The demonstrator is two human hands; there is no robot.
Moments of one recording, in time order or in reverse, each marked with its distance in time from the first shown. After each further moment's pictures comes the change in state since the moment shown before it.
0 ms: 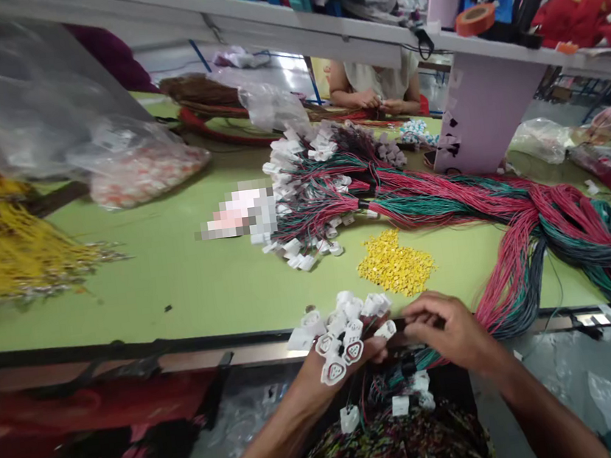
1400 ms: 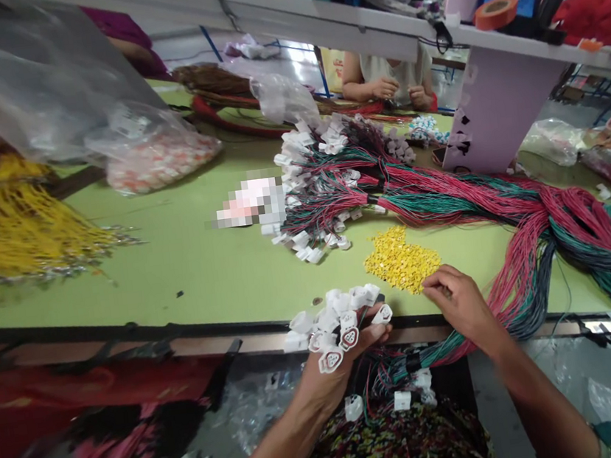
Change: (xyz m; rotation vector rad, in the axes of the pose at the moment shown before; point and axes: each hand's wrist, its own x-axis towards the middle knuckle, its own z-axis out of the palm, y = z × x) left_hand -0.002 -0.011 0.005 -0.176 0.177 0.037; right_hand 0.026 0.013 -0.016 -0.229 0.163 -0.047
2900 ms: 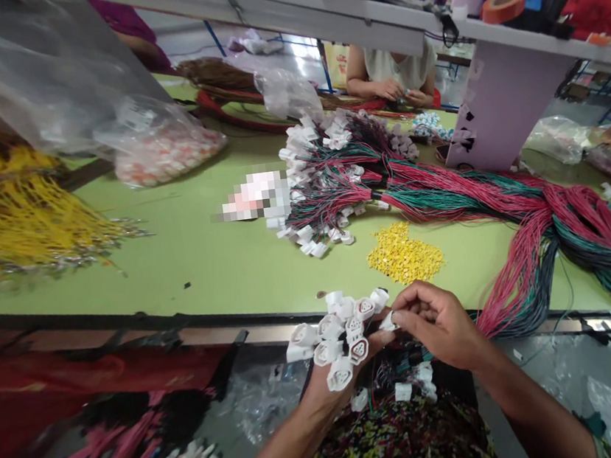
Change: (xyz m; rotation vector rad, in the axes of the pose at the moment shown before) left_hand -0.007 0.002 0.005 0.214 -0.074 0.095; right_hand -0.016 -0.050 0.026 0.546 -0.193 0.204
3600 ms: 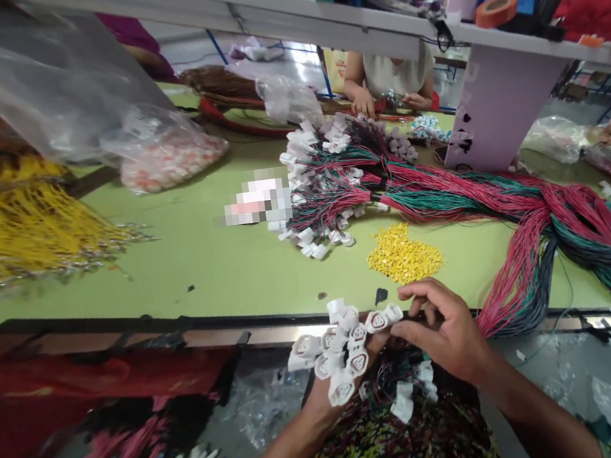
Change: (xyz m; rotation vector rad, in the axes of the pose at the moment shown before) left_hand -0.005 -0.007 -0.005 0.206 -0.050 0.135; right_hand -0.013 0.001 -0.003 -0.280 0.163 -0.247
